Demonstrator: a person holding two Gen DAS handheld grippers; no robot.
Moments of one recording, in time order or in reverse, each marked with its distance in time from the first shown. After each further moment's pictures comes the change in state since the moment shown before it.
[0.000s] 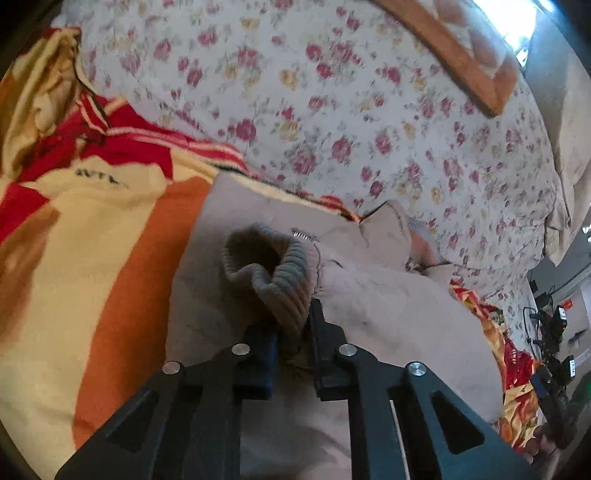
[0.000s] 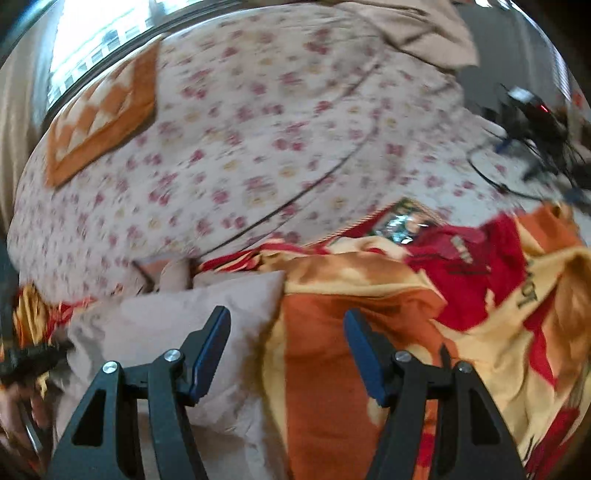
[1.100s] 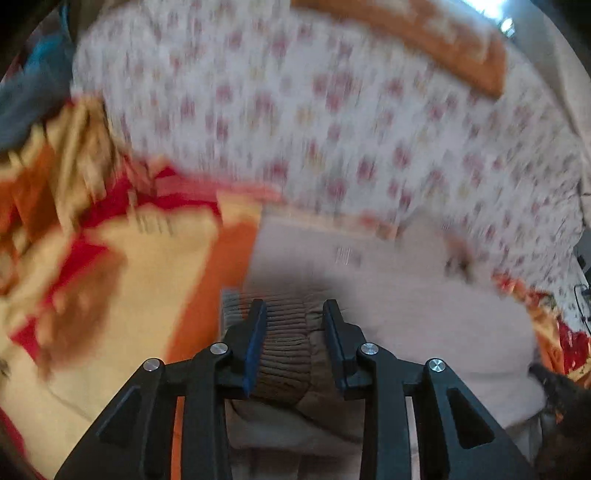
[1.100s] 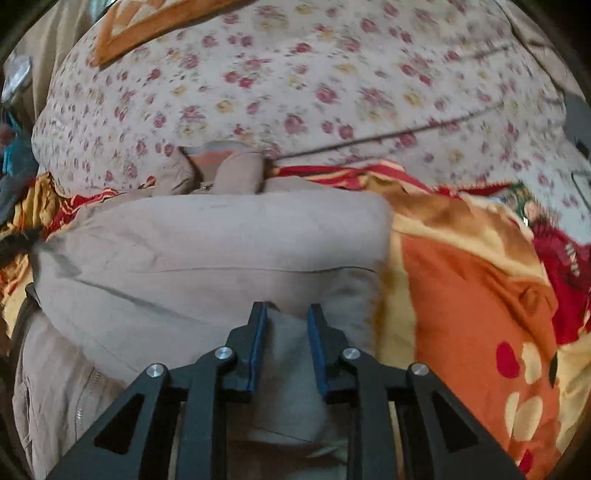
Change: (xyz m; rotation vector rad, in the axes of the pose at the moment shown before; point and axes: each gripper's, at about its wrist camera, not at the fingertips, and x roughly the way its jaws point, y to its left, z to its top) left arm -0.009 -0.011 -0.001 0.135 -0.057 0.247; right arm 0.075 0.081 -0.054 -0.313 0.239 0.058
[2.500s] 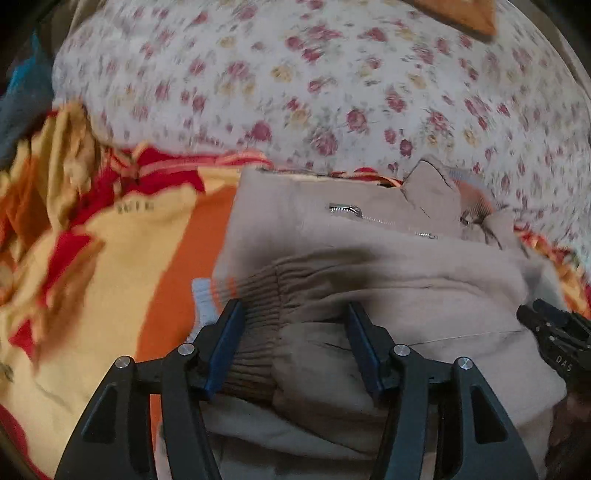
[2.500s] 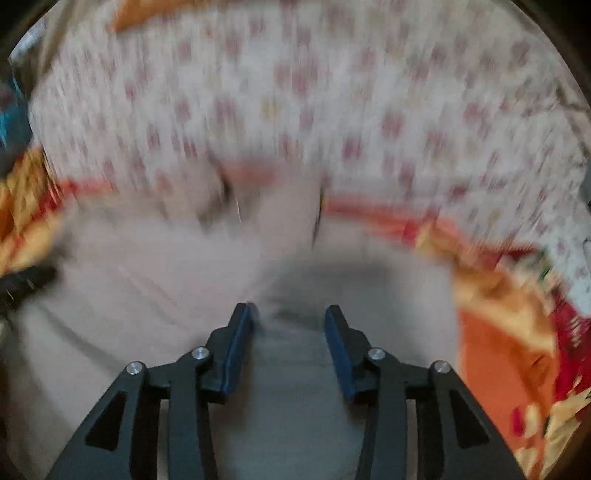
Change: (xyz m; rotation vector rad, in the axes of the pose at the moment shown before) left arm 0.017 -0.030 -0.008 0.153 0.047 0.111; right arm 0.048 0.073 0.025 -0.125 0.030 -0.005
